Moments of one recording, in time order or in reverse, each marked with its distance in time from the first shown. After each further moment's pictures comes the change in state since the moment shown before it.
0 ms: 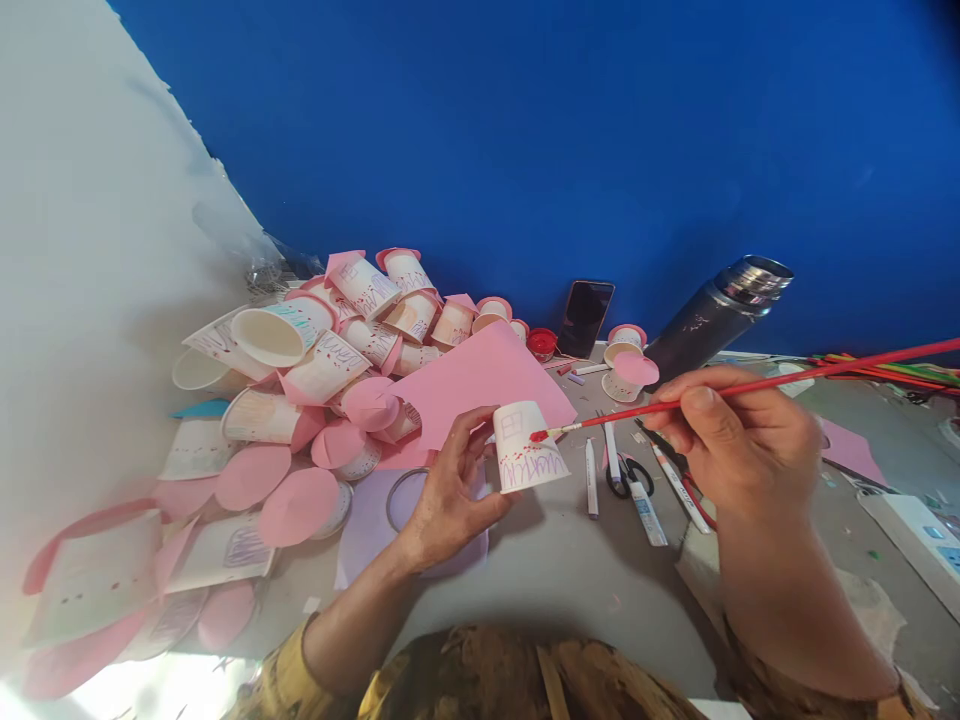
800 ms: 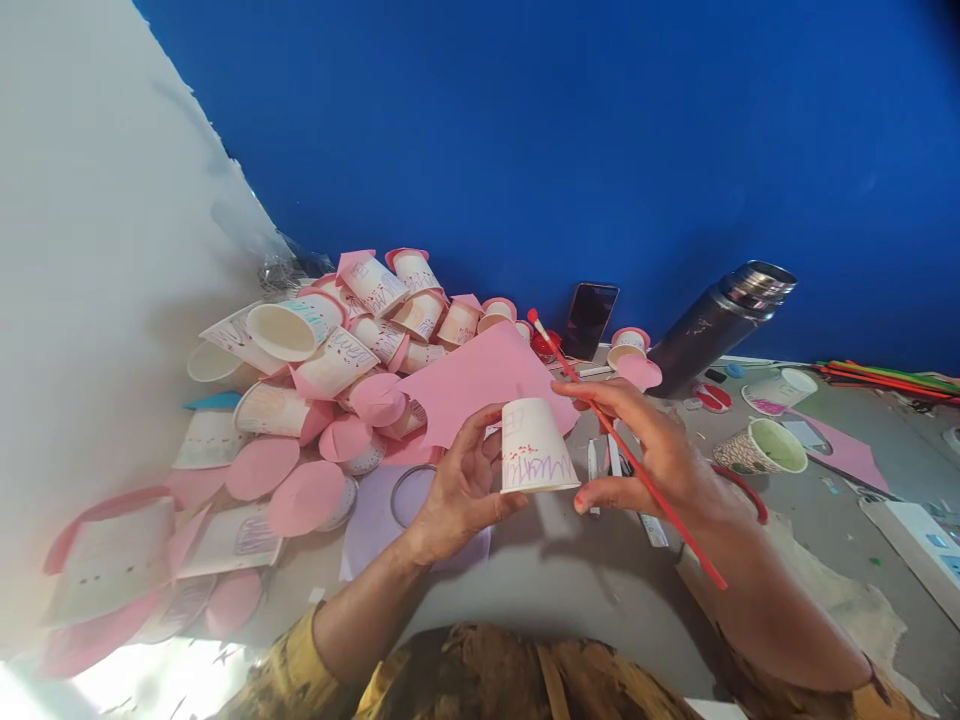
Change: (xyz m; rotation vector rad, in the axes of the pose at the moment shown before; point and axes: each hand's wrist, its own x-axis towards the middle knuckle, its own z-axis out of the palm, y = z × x) left_hand 0.002 0.006 0.012 -0.323 -0.047 -0.017; right_hand 0.001 0.010 0.012 -0.443 -0.590 -0.065
